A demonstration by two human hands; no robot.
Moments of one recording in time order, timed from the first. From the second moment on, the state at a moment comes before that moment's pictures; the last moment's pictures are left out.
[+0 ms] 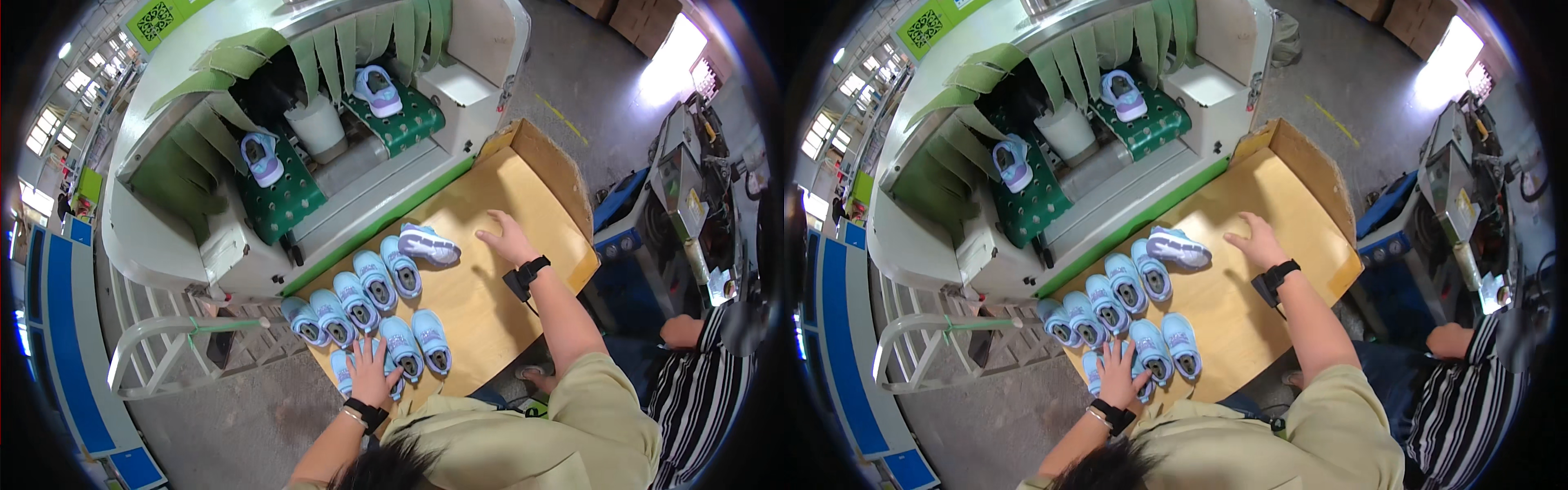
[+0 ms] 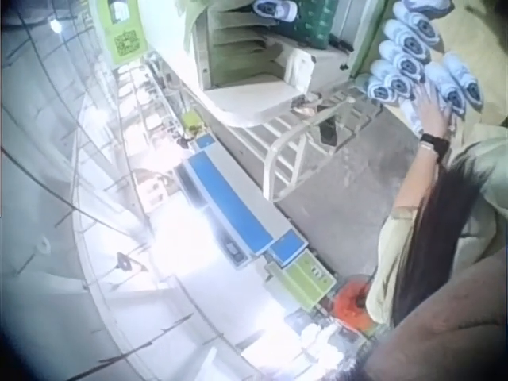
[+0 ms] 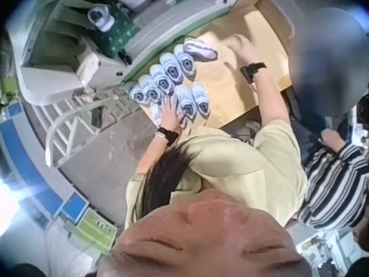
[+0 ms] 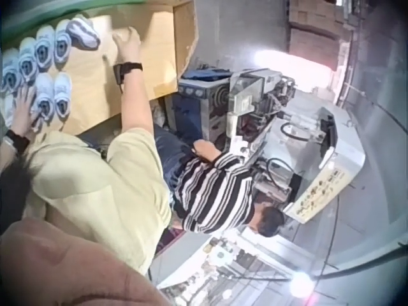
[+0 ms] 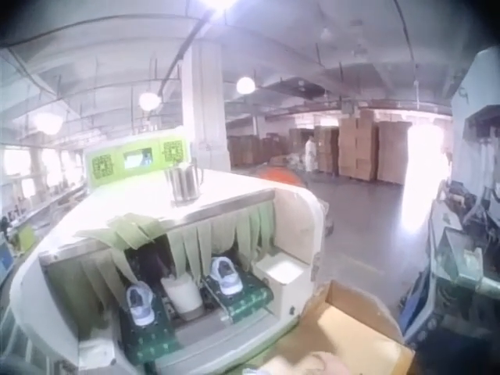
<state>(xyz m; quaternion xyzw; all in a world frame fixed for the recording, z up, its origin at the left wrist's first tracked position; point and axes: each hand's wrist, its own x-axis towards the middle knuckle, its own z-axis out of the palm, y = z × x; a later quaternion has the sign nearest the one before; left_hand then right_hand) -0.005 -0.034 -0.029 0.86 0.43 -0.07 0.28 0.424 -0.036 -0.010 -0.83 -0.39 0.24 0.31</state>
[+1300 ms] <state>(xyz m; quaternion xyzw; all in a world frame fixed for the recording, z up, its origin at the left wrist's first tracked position) -0.017 -0.016 -0.039 0.80 0.40 0.09 0.44 0.244 -0.181 -0.060 -0.74 -0.44 0.32 0.40</state>
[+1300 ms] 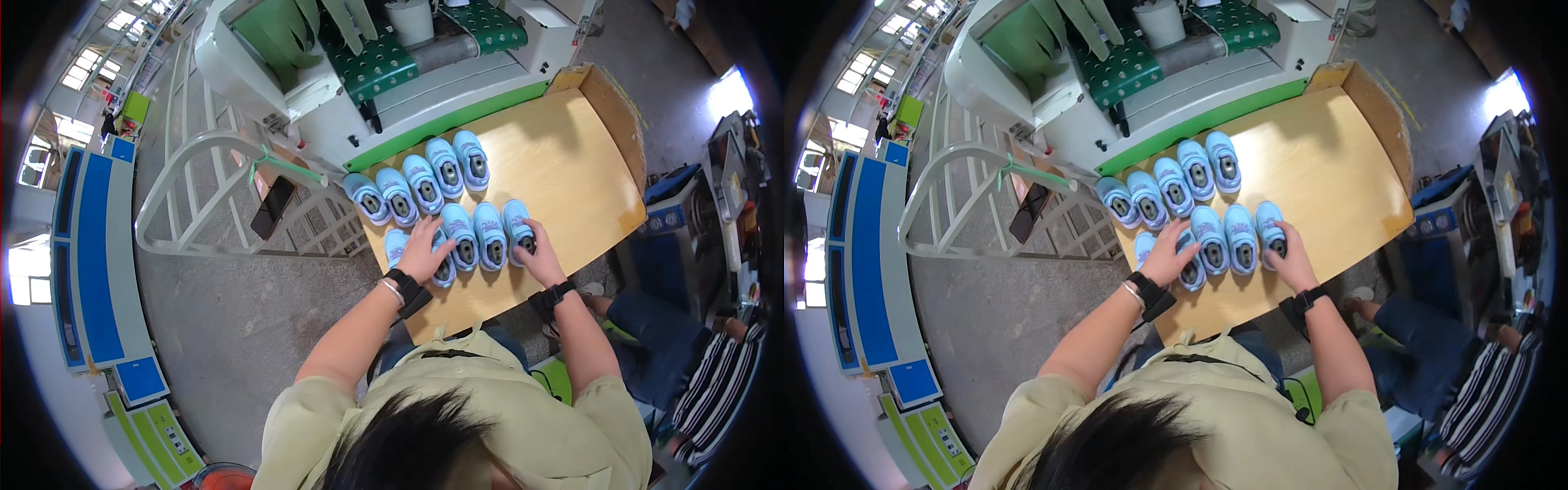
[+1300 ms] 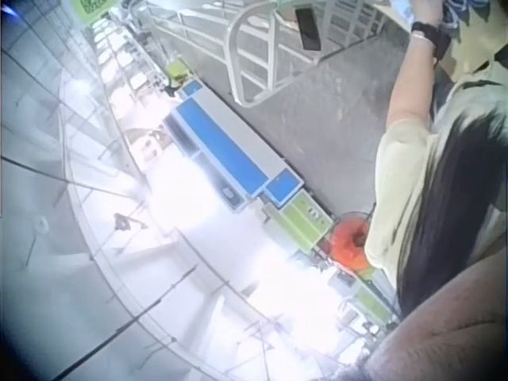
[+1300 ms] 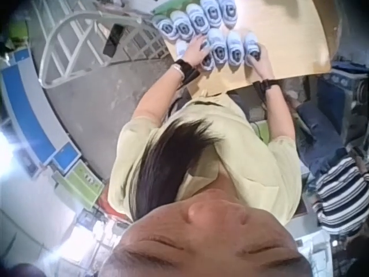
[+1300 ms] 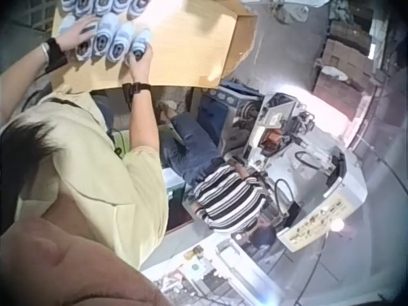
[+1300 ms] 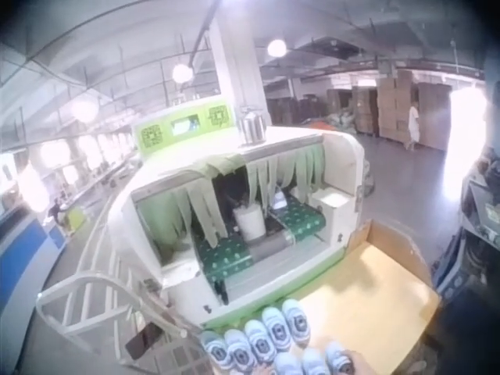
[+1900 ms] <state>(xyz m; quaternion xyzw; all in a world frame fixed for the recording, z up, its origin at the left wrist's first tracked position) -0.064 -0.027 -0.044 0.98 0.15 -0.02 0.12 0.019 -0.470 -0.104 -0.92 0.01 0.28 0.28</state>
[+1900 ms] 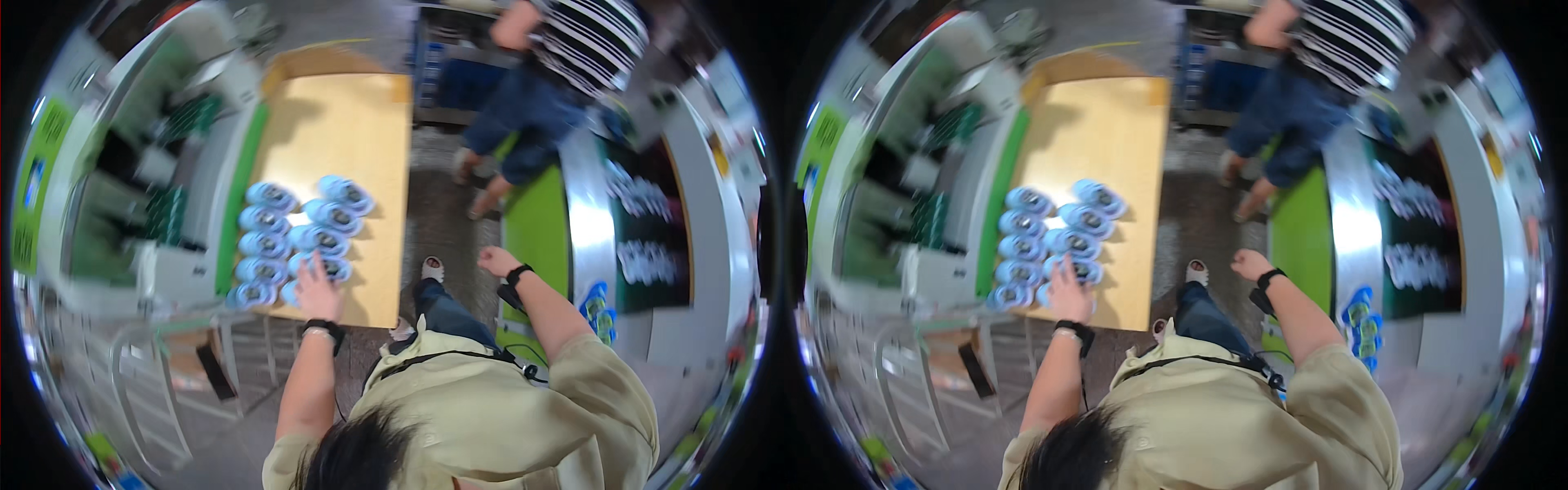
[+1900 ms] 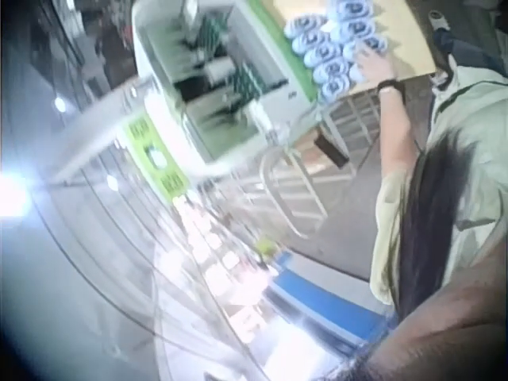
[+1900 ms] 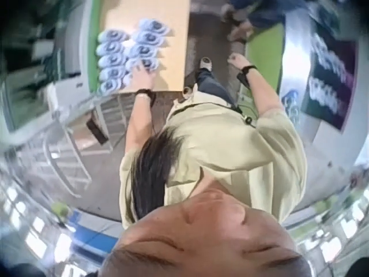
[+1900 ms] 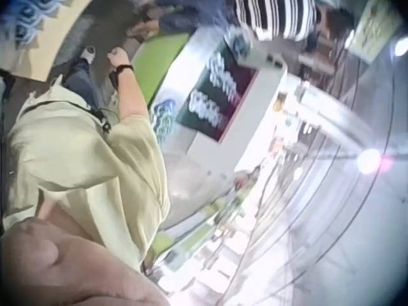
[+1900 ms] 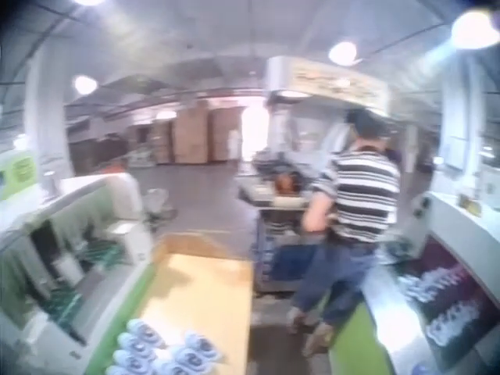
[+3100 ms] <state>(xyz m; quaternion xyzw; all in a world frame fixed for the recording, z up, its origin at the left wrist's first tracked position) -0.109 -0.135 0.060 0.93 -0.23 -0.11 0.26 -0.070 -0.253 0.144 -0.69 -0.58 0.11 0.41</state>
